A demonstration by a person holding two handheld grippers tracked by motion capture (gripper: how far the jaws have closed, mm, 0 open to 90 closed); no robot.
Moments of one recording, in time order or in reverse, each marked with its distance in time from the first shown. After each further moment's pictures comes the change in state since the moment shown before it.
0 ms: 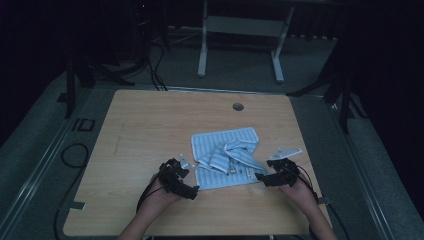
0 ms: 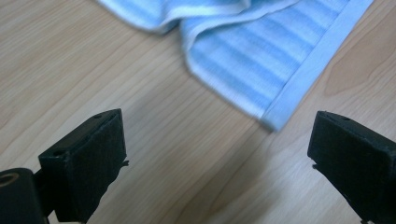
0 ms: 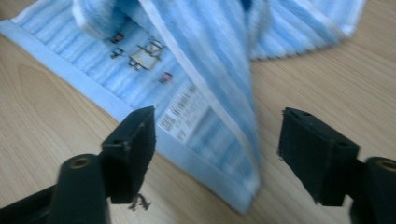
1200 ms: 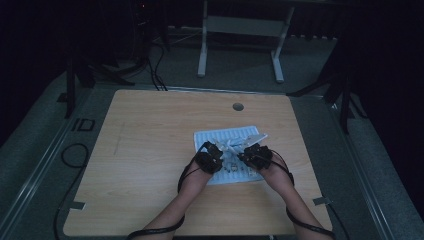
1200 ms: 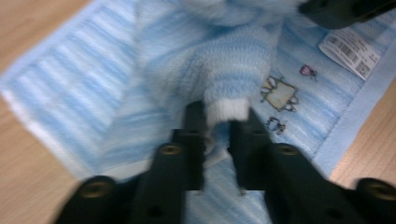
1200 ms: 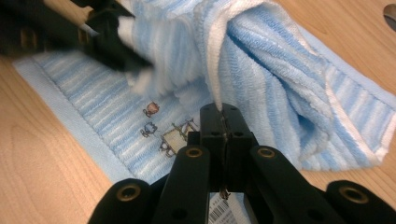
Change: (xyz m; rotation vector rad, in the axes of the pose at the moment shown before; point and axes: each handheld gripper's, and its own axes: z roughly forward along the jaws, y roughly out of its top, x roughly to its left) left arm -0.020 0.083 0.049 -0.093 0.018 0.003; right arm 0.029 0.073 0.031 0.050 -0.033 -0.187
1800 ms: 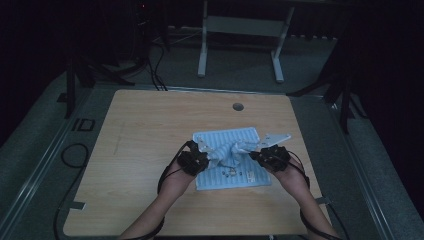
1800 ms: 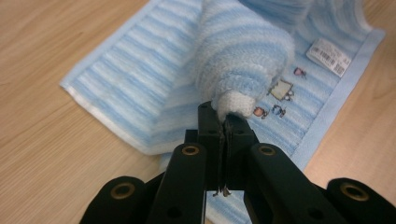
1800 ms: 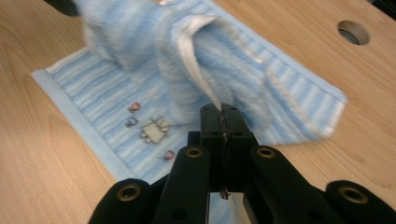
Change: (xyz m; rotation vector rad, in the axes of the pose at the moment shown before) left arm 0.019 -0.018 -0.061 -0.040 -0.036 0.057; right arm -0.010 -0.017 -0.048 -0.098 -0.004 0.034
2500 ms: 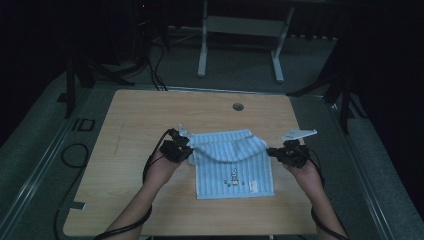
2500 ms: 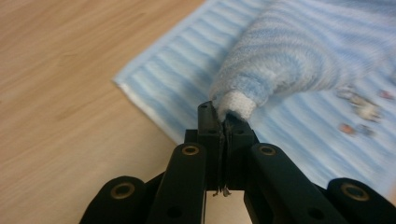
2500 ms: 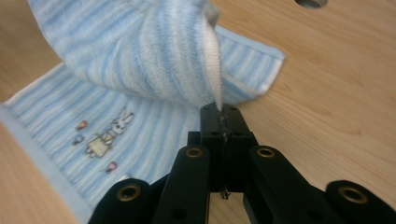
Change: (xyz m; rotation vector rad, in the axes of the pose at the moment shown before) left arm 0.056 -0.005 -0.007 0.026 0.038 -0.117; right arm -0.051 -0.036 -0.017 -0.045 0.022 0.220
